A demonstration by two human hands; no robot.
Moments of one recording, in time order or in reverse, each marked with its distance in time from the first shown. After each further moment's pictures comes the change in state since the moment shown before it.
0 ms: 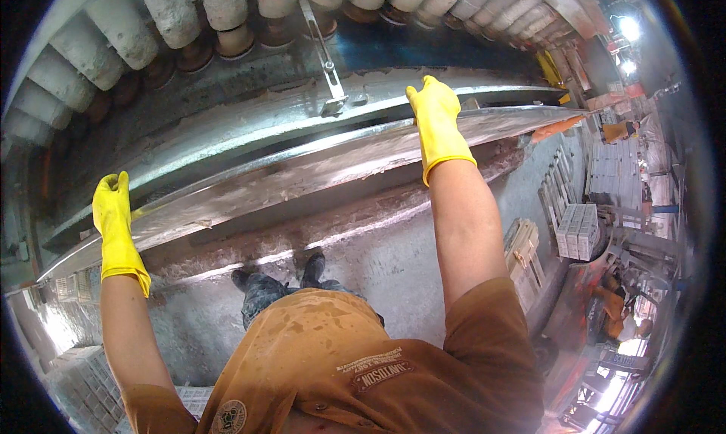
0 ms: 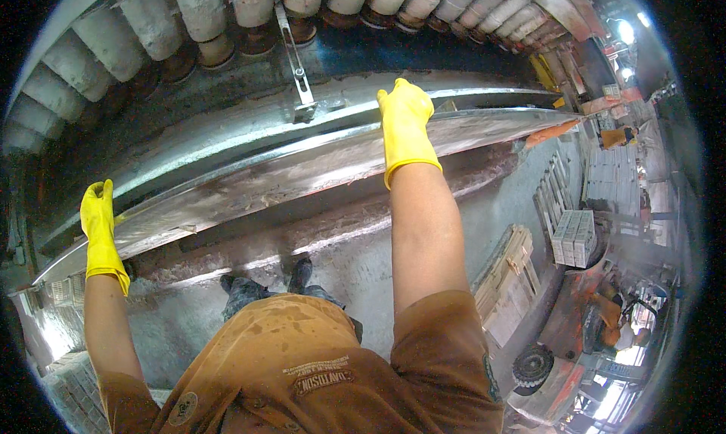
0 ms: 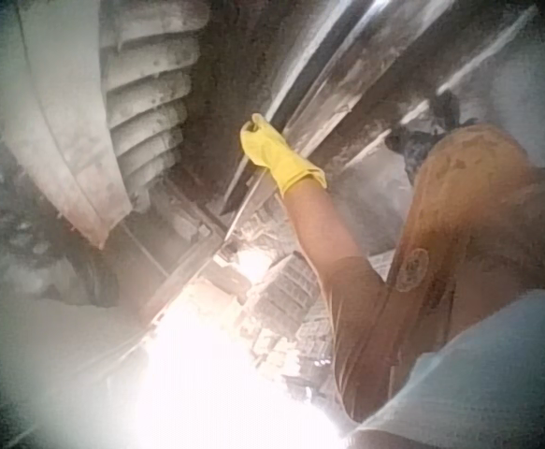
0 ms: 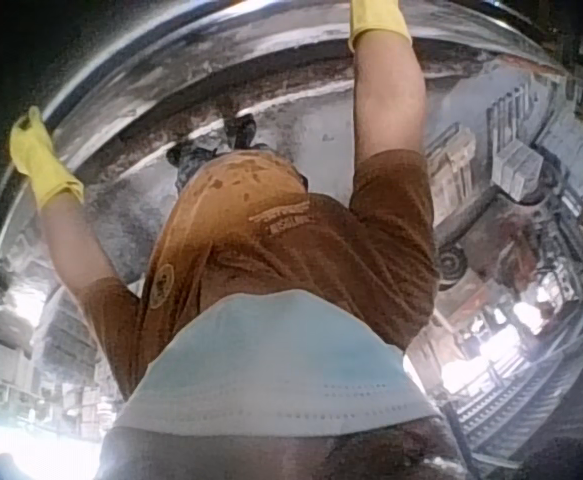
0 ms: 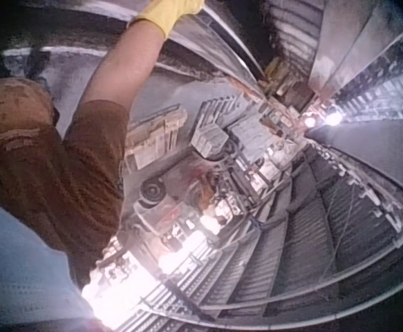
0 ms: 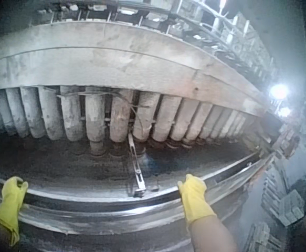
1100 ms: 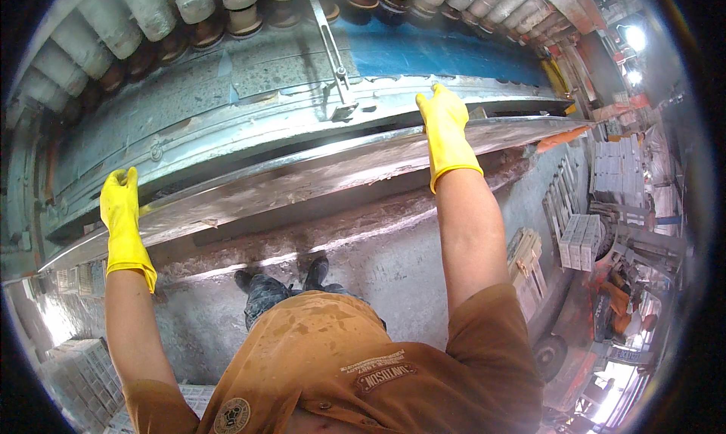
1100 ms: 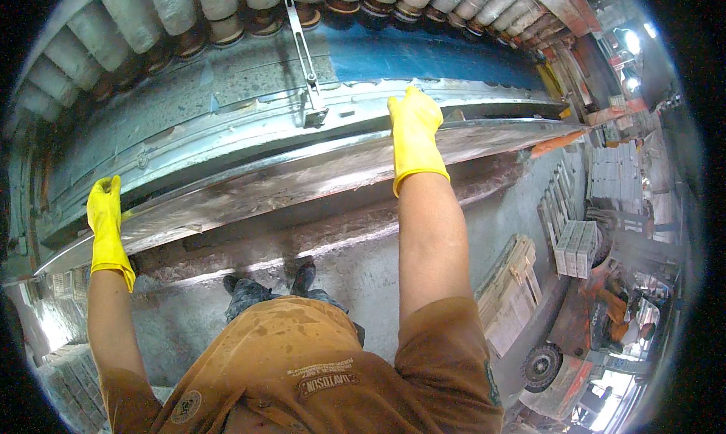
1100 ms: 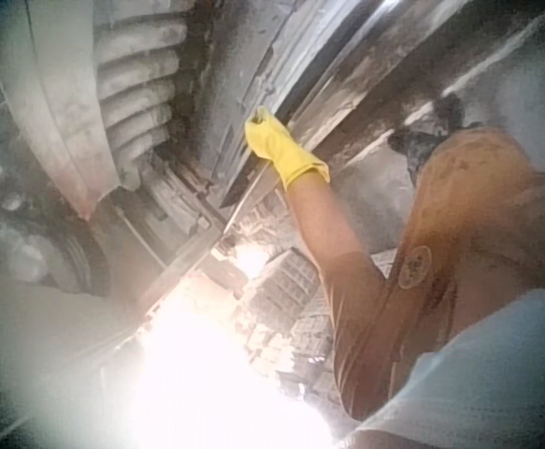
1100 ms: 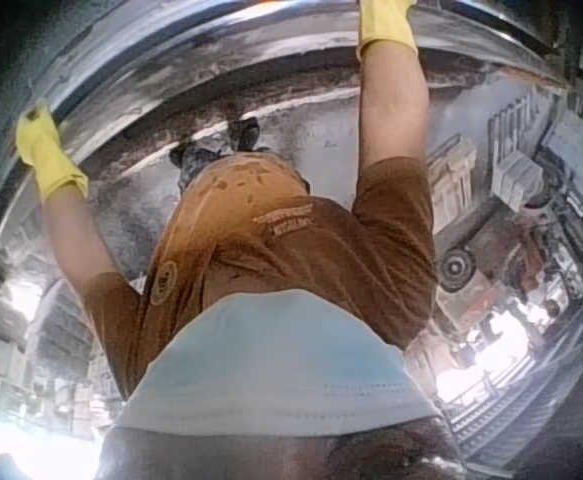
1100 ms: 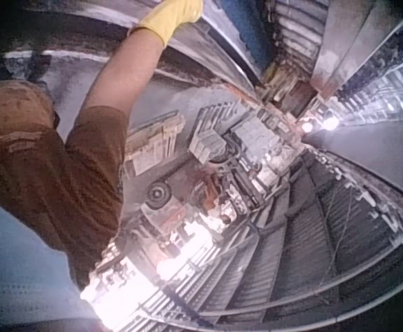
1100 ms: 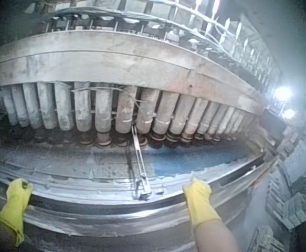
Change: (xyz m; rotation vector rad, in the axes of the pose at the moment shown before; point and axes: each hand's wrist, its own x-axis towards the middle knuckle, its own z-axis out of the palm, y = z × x) left_hand 0.006 -0.011 0.011 -0.069 0.005 -0.003; right_hand 0.005 0.005 0.008 0.082 0.008 -0.007
